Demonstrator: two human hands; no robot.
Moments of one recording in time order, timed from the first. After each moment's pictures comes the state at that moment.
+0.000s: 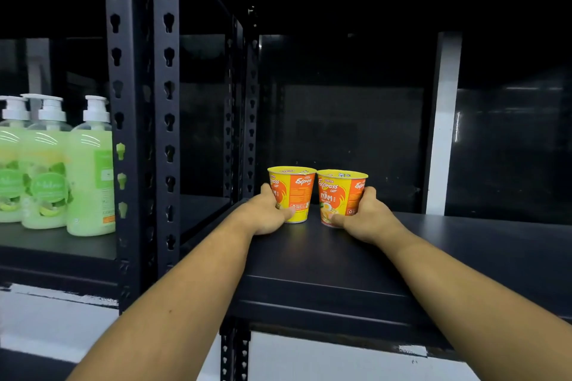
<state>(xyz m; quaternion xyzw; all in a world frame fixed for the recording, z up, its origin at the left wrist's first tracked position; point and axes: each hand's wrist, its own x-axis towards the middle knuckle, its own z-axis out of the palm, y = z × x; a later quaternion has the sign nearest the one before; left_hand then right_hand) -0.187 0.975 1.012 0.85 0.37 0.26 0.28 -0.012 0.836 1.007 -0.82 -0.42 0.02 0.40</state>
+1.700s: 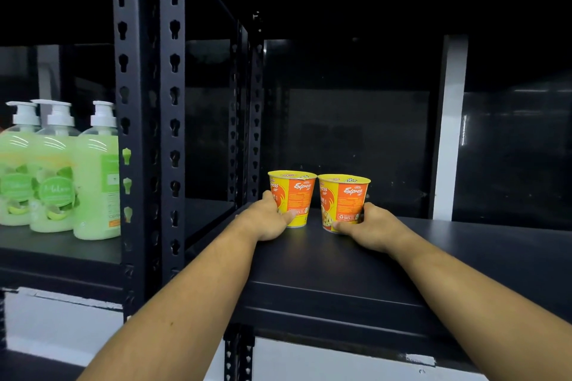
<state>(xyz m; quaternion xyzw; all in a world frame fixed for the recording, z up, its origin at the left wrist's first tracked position) -0.188 0.981 1.008 0.85 0.39 0.25 0.24 0.007 0.842 1.002 -0.81 -0.46 0.04 0.36</state>
